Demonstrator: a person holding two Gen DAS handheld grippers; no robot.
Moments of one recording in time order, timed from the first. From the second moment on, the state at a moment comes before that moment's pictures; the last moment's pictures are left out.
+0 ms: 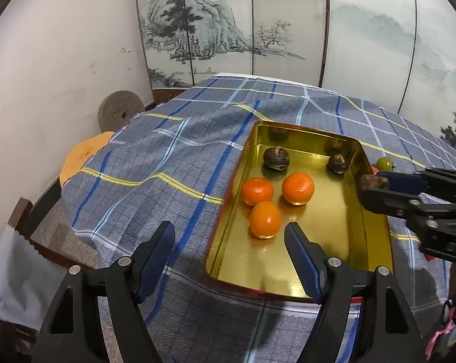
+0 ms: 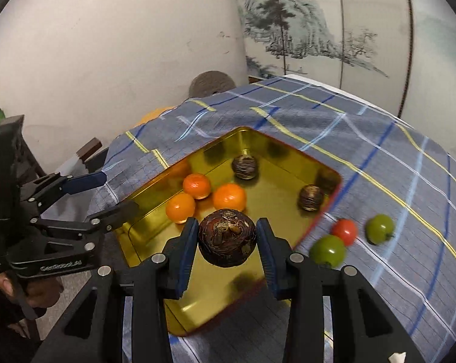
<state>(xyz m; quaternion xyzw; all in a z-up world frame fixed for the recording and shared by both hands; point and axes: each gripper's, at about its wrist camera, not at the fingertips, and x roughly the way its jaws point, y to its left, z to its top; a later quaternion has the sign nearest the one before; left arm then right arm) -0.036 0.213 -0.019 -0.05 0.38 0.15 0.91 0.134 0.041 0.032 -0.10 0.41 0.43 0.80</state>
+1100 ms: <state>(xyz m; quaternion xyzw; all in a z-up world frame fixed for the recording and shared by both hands) -0.033 0.185 -0.021 -0.01 0.39 0.12 0.92 0.180 -0.033 -0.009 -0.10 0.48 0.32 0.81</state>
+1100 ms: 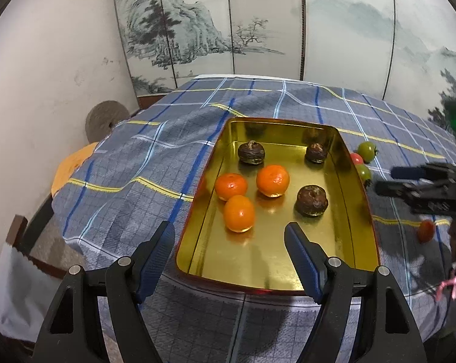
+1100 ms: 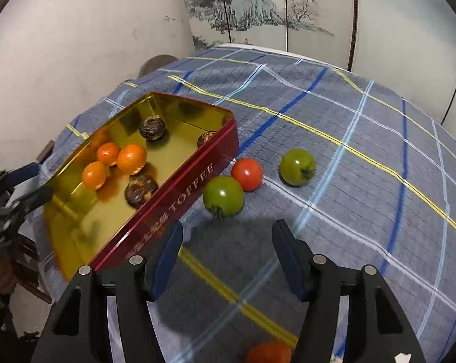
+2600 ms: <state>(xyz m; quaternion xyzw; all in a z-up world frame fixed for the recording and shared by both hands) 0.033 -0.036 -0.052 0.09 0.42 -0.26 0.87 0.188 -0.297 -0.037 0.05 0.46 0.11 0.88</state>
